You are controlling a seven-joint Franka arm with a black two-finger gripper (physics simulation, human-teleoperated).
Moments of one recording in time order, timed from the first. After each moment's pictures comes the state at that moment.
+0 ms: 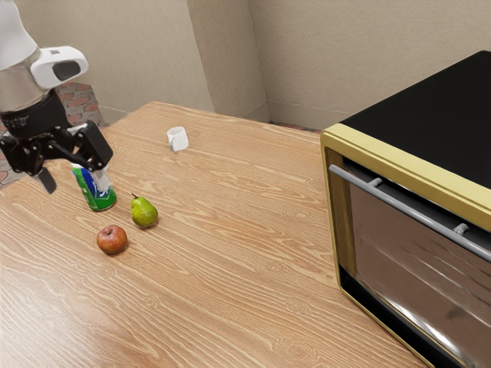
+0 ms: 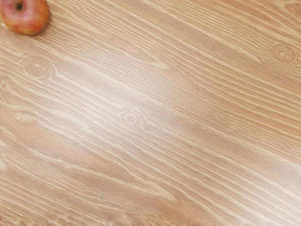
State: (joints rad) arm 0.16 -0.37 0.06 -1.73 0.01 1.42 -0.29
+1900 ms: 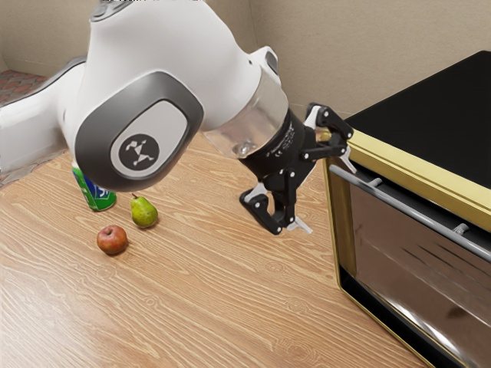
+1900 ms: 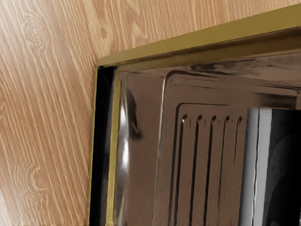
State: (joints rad) arm -0.52 -0.17 0.12 -1.75 -0.01 2.09 -1.68
